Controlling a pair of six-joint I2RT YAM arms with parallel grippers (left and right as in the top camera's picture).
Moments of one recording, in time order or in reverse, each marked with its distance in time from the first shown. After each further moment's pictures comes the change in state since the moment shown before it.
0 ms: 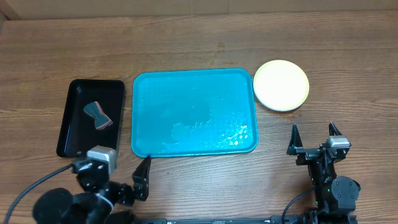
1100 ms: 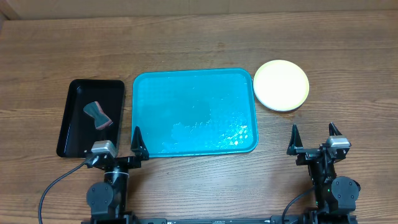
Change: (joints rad) left arm -0.109 -0.342 -0.929 0.975 -0.431 -0.277; right arm 0.000 0.000 0.000 0.000 0.000 0.000
